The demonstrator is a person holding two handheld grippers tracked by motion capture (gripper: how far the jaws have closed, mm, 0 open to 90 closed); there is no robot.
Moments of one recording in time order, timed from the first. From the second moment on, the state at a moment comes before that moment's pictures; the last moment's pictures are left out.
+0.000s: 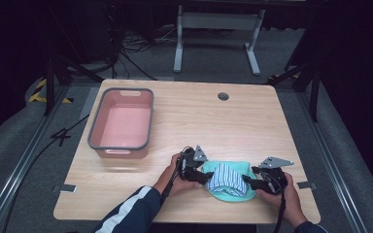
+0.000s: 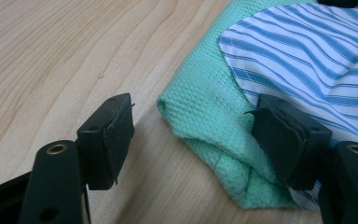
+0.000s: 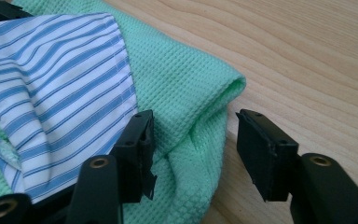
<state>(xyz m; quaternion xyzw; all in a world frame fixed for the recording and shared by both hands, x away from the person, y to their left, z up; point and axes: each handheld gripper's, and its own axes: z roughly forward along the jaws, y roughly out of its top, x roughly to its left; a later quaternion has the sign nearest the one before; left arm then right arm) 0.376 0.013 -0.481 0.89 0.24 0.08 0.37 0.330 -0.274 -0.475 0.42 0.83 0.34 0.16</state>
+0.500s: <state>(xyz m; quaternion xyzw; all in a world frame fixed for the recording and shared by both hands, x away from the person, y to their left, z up) 0.372 0.007 -0.475 0.90 0.22 0.06 0.36 0.325 -0.269 -0.473 0.41 0.84 0.34 0.13</state>
